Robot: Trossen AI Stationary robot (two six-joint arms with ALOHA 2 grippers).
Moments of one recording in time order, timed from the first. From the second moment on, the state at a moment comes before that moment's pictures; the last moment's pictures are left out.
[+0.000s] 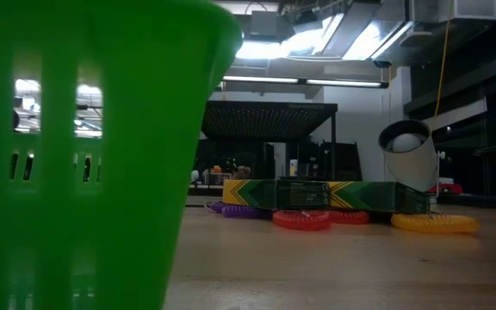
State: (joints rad) left arm -0.64 1.63 1.45 -1.02 -0.06 0.52; right arm 0.61 1.48 0.96 0.53 0.61 0.27
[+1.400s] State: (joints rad) left arm -0.67 1.91 1.68 -1.02 -0.07 0.64; right arm 0.61 1.48 0.96 0.50 0.61 0.23
